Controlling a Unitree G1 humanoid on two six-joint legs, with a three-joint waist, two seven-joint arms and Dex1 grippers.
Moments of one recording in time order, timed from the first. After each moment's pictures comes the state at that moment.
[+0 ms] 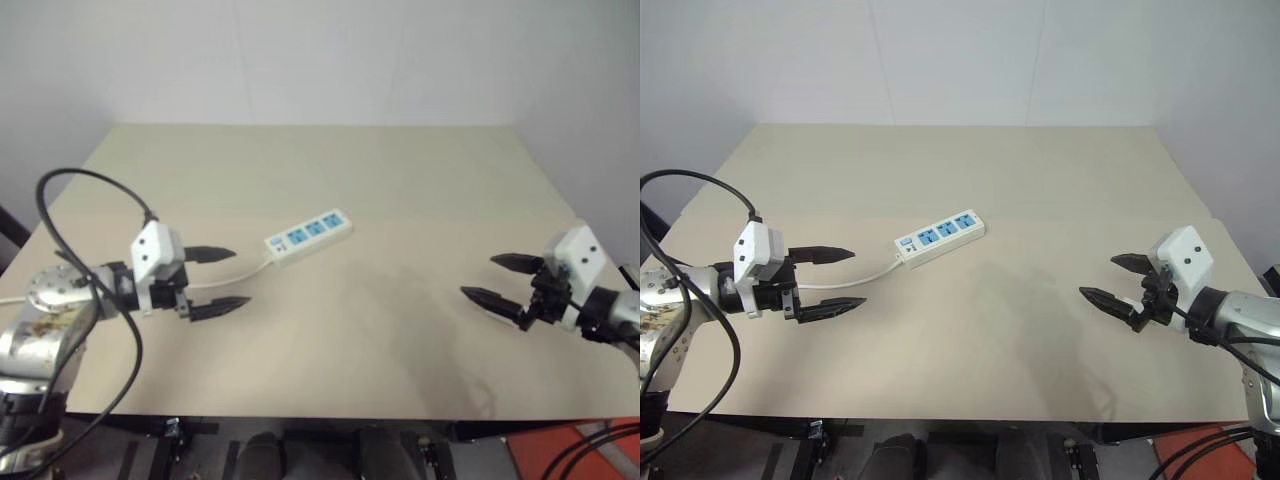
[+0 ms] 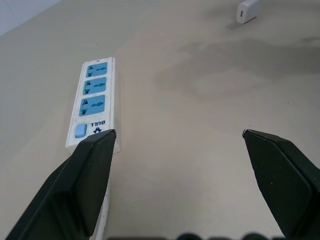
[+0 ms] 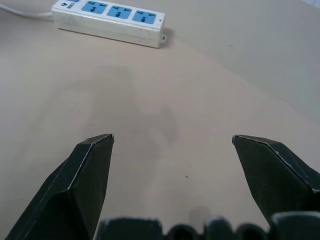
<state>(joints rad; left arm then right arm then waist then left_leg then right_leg) -0.23 0.86 0.18 -0.24 -0.49 0.41 -1.16 -0.06 -0.85 -0.41 -0.34 0.42 0.61 0.94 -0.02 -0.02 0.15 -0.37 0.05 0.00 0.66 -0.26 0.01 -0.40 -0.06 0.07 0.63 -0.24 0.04</state>
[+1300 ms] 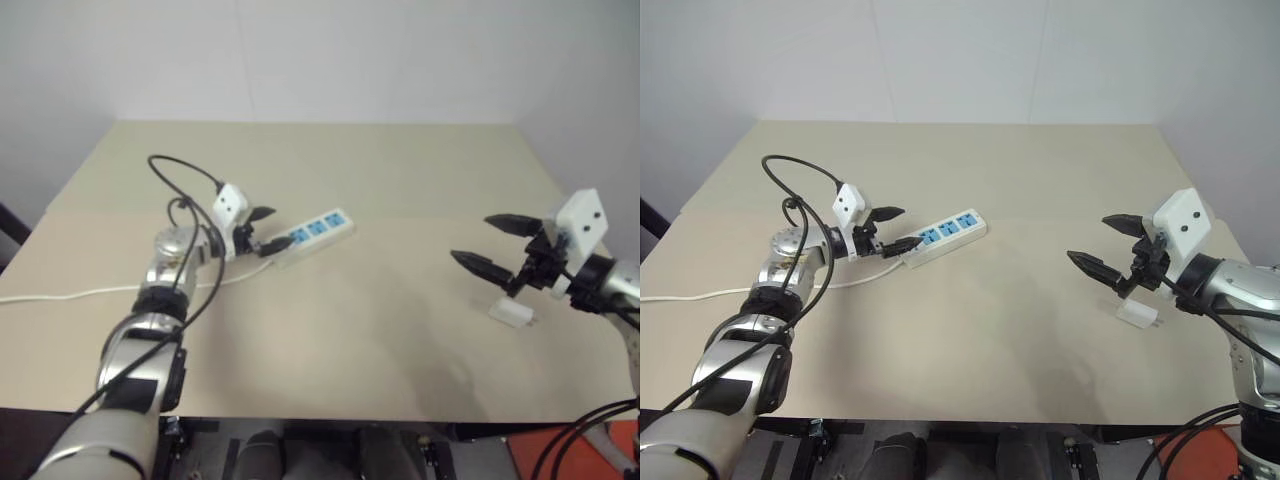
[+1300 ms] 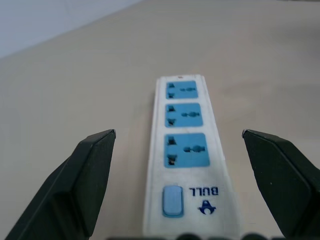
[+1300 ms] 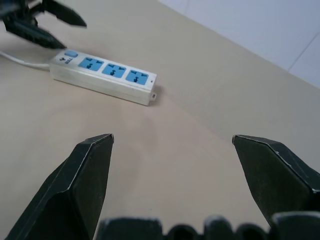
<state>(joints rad) -0.91 0.43 -0.02 1.01 -0.16 -0.20 -1.07 -0.21 -0.83 -0.36 -0.36 0.46 0.57 0.85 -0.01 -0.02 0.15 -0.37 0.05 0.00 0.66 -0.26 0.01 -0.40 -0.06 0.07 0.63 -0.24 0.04</state>
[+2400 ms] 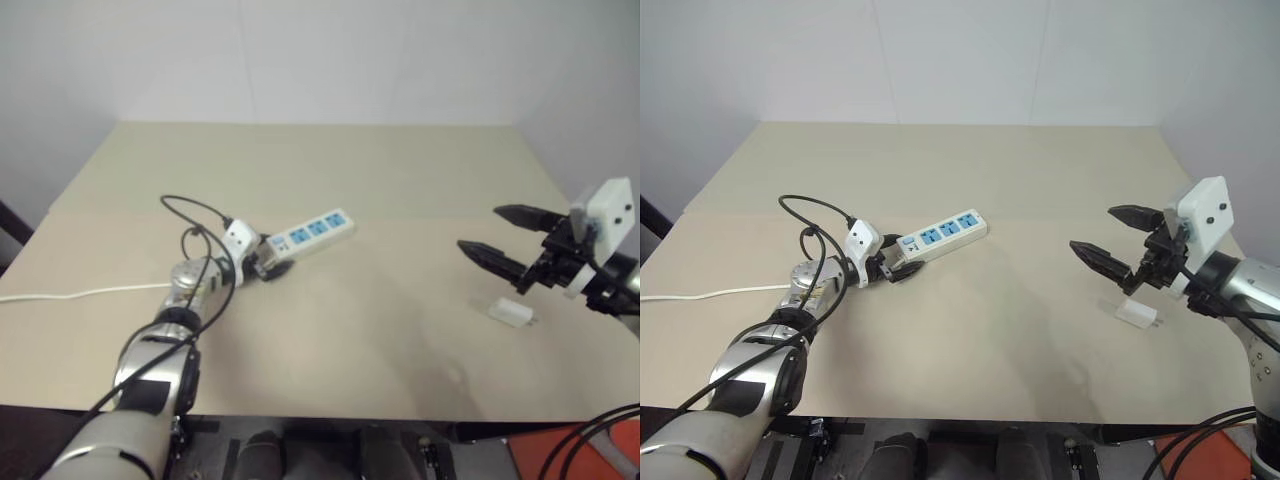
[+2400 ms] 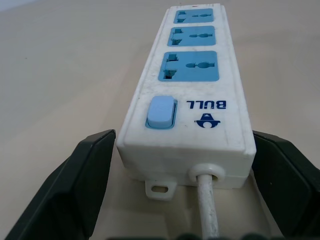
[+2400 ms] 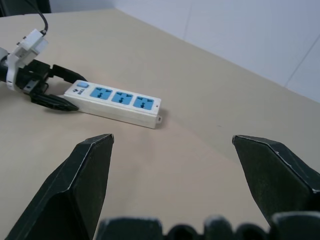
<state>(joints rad) -0.89 0.36 0.02 1.28 -0.03 -0.43 -0.90 -0.18 -0.86 -0.45 -0.46 0.63 0.67 0.78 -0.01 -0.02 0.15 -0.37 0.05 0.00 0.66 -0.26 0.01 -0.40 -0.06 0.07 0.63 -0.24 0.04</state>
